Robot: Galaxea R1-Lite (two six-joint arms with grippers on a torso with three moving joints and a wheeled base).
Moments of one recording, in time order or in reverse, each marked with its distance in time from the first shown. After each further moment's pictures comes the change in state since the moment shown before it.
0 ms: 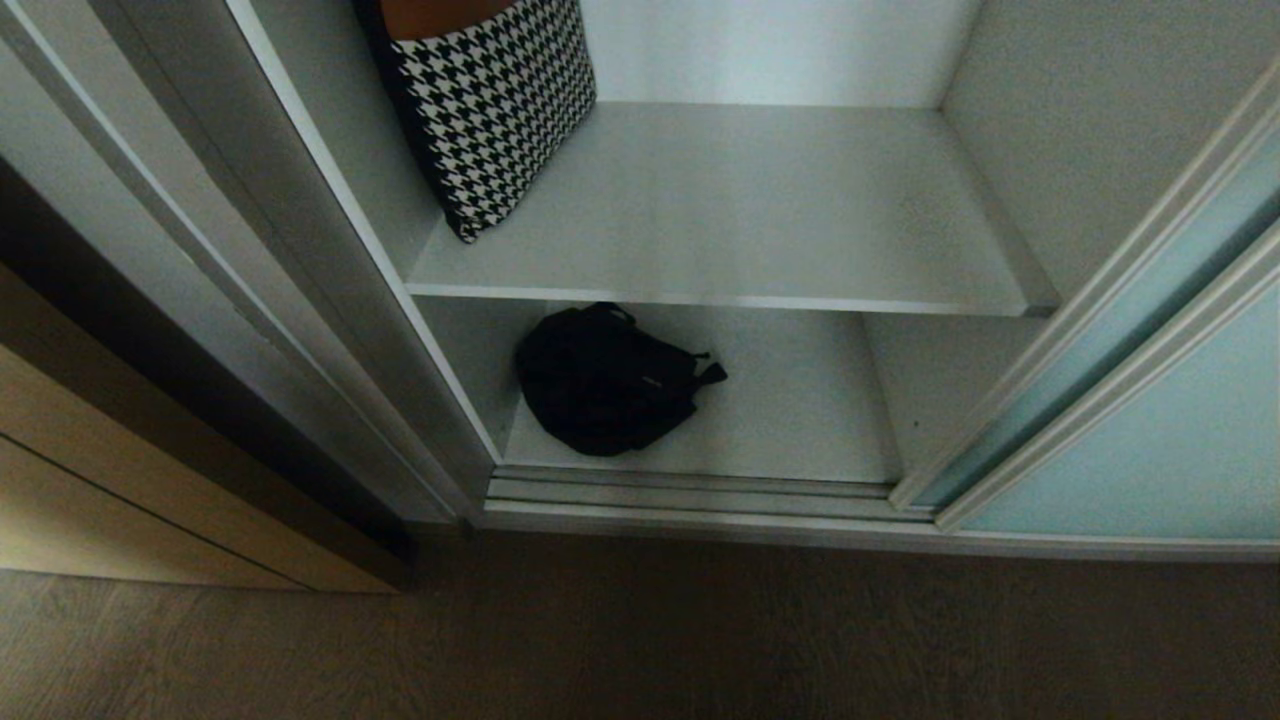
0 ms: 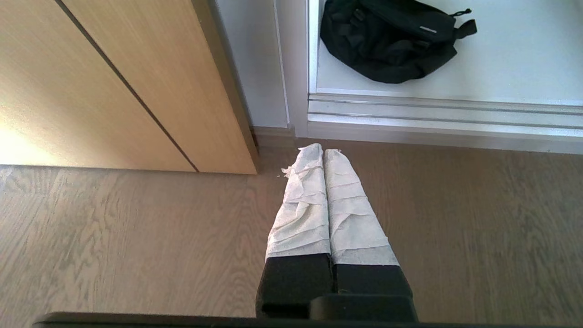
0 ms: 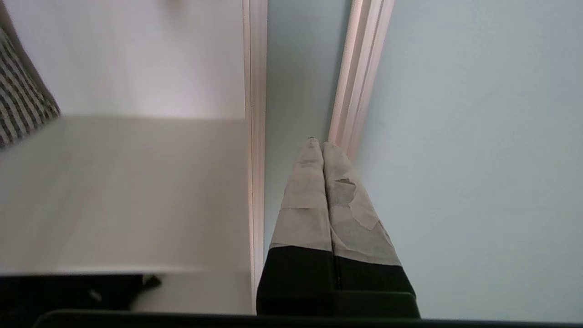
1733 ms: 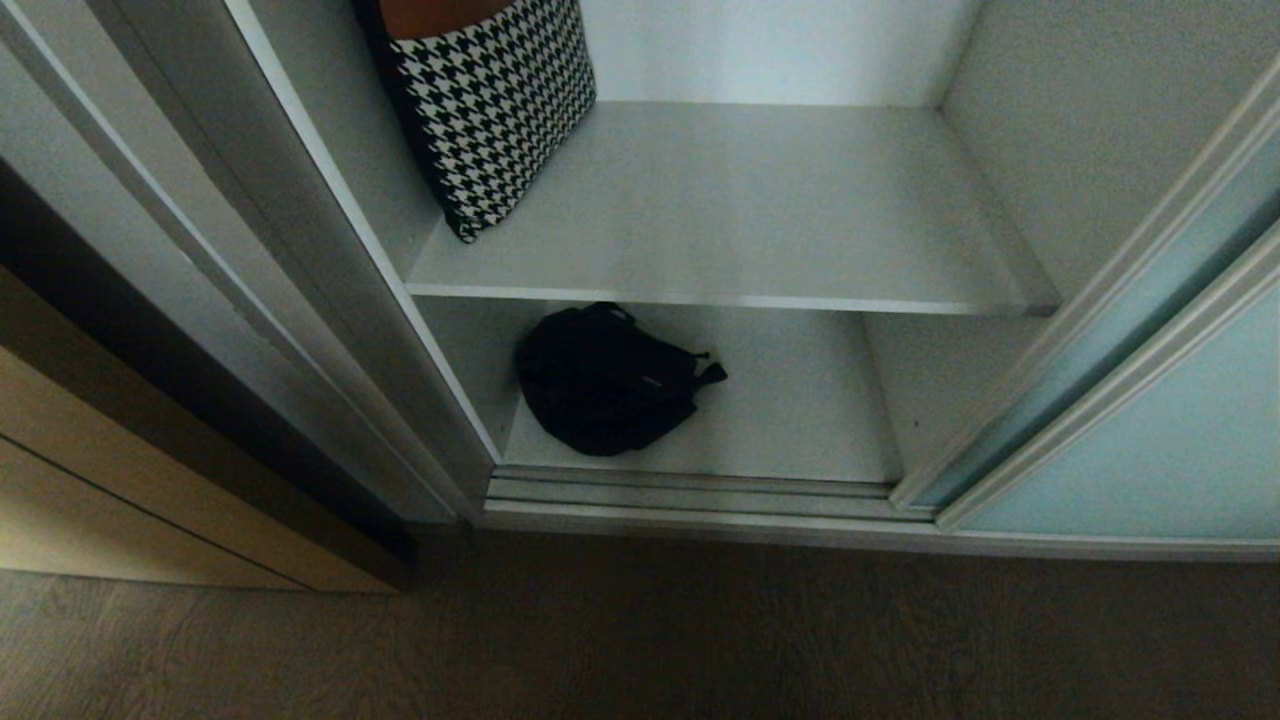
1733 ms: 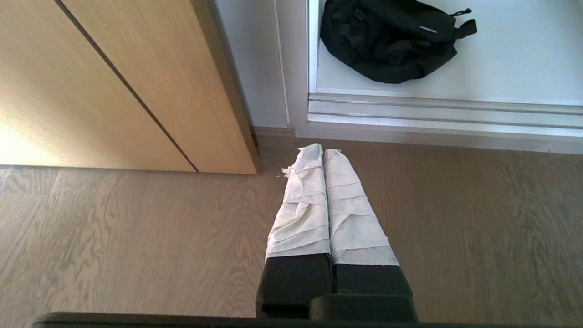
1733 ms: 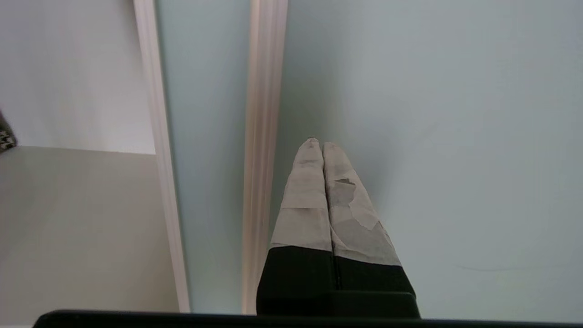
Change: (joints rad) left arm 0.000 0.000 0.000 0.000 0.000 0.000; right arm -0.151 0.278 0.080 -0.554 0.084 0.129
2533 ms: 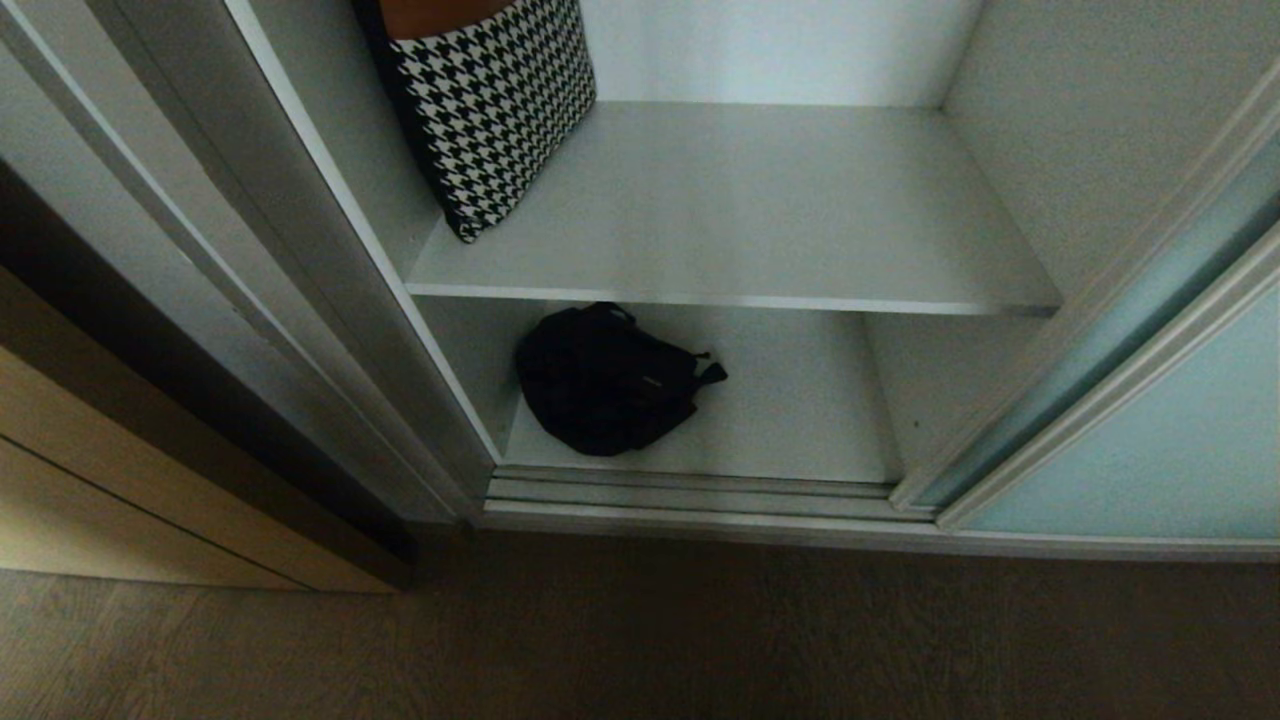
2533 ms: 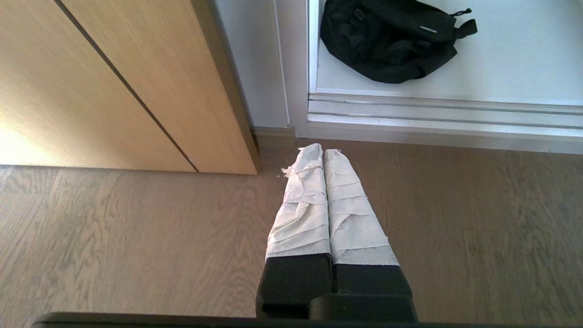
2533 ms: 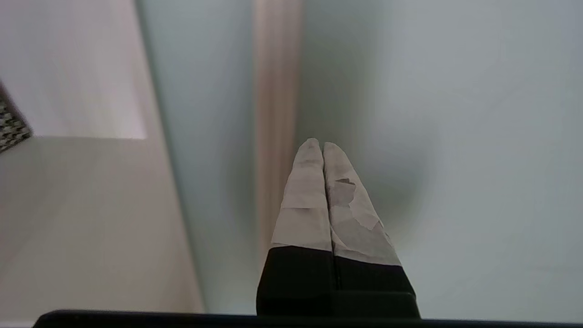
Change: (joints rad) left arm 0.000 0.000 0.000 0.000 0.000 0.000; right arm 0.144 0.081 -0.057 0.077 -0.077 -0.064
